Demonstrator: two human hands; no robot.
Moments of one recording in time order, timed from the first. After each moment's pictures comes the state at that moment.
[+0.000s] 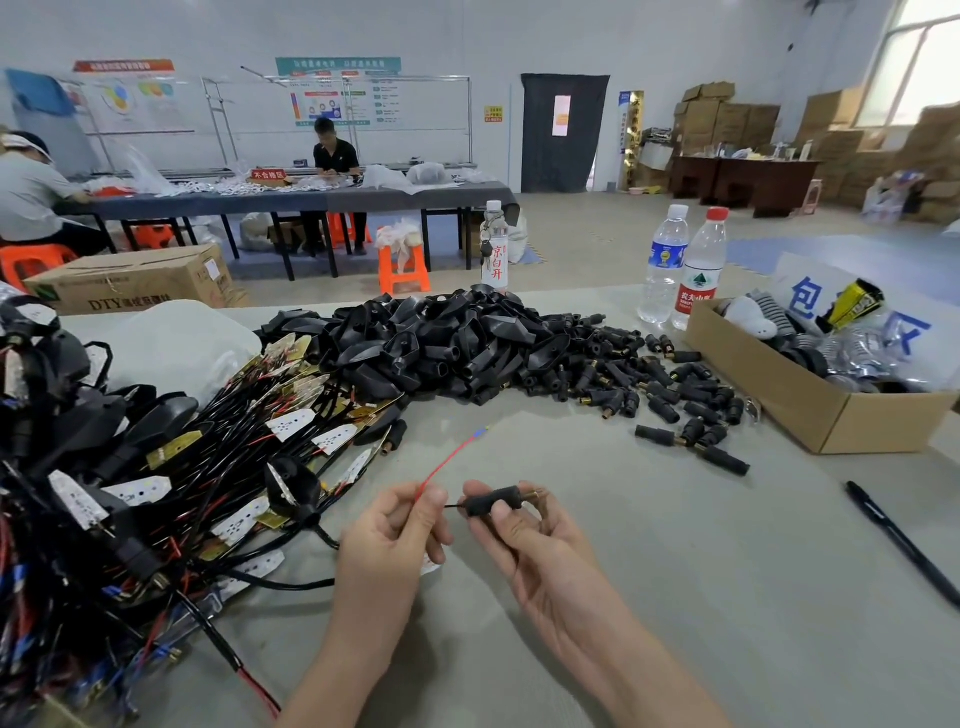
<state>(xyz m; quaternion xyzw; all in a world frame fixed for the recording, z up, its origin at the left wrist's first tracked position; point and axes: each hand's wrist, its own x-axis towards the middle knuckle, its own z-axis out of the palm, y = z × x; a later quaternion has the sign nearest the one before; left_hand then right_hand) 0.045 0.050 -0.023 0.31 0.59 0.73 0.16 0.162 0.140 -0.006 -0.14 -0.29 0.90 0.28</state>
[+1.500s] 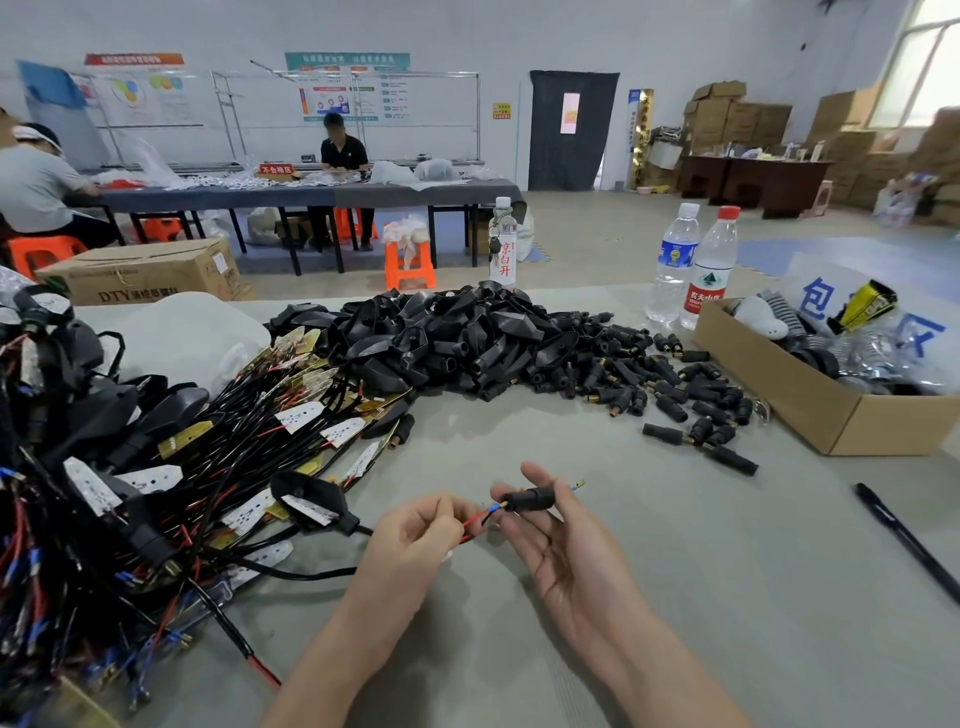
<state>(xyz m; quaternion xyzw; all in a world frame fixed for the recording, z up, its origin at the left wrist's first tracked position) 0.051 0.045 -0.010 0.41 0.61 0.64 0.24 0.161 0.152 -0.007 -0.24 -0.29 0.88 0.29</state>
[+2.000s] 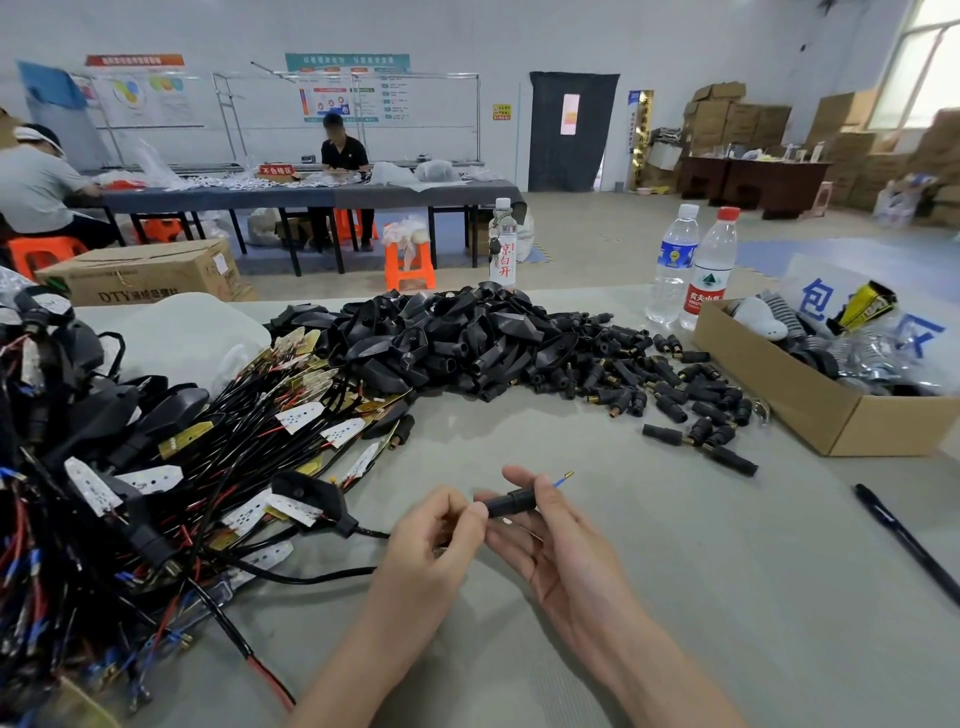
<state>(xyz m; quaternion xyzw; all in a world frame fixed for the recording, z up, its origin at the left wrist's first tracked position) 0.062 0.049 -0.014 0.42 0.63 0.63 0.17 0.163 0.146 -0.008 -0.20 -0.37 0.86 0.28</state>
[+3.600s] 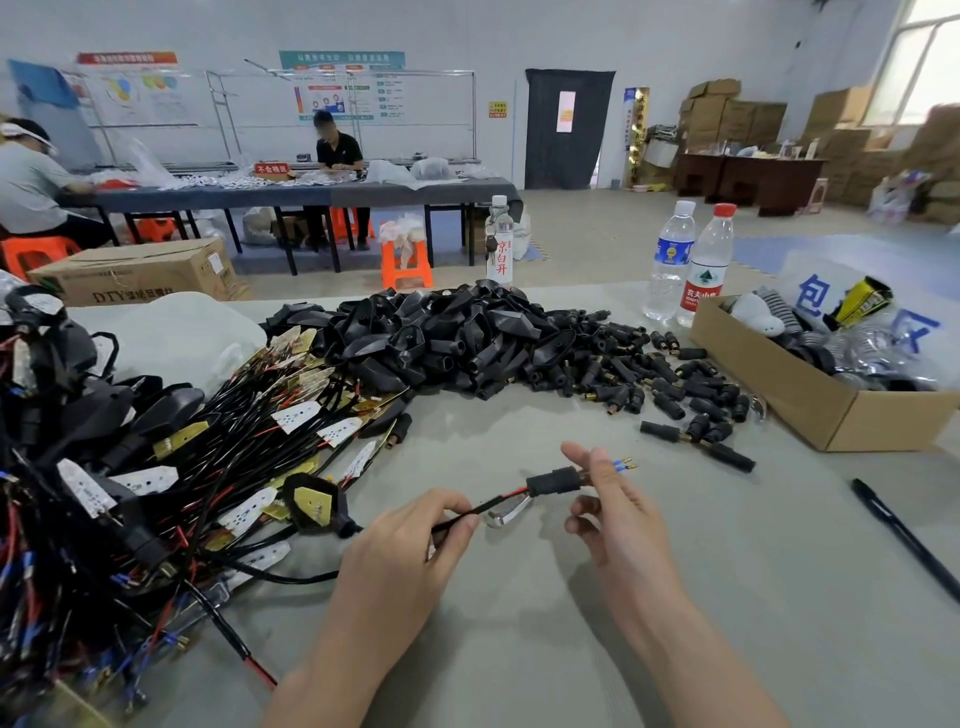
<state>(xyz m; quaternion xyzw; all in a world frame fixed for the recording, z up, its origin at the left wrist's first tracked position) 0.042 0.038 -0.028 0.51 0.76 0.39 -0.13 0.179 0.179 -0.009 -0.31 -0.48 0.71 0.41</state>
